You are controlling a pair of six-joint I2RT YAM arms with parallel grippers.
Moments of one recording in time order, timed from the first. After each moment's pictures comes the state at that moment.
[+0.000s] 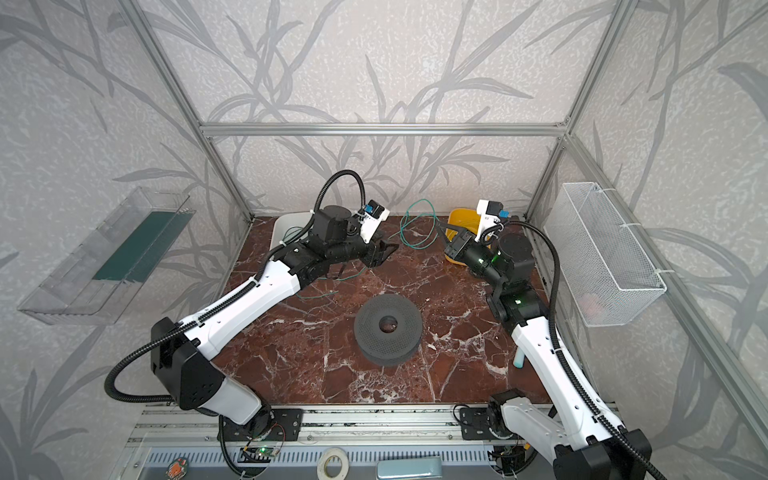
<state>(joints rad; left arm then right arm) -0.63 1.57 1.47 -0.32 0.26 0.03 0.25 1.03 0.97 0.11 -0.46 0.88</state>
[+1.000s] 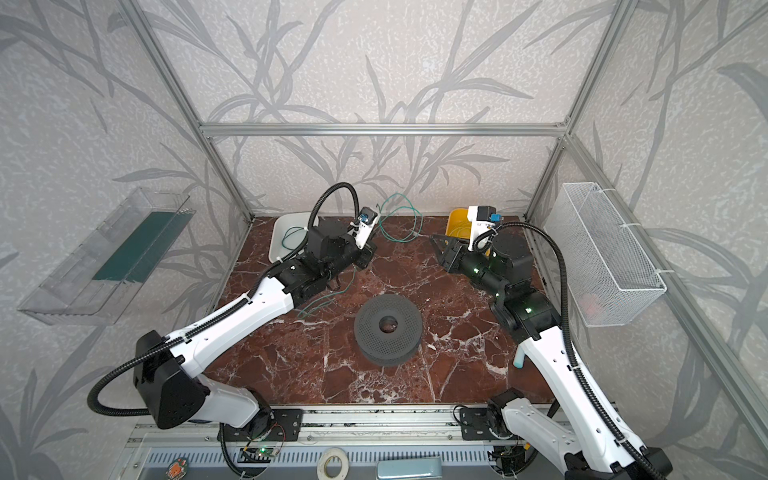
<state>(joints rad) -0.72 1.45 1.27 -0.13 -0.23 0.25 0.41 0.97 1.14 -0.29 -0.28 0.62</state>
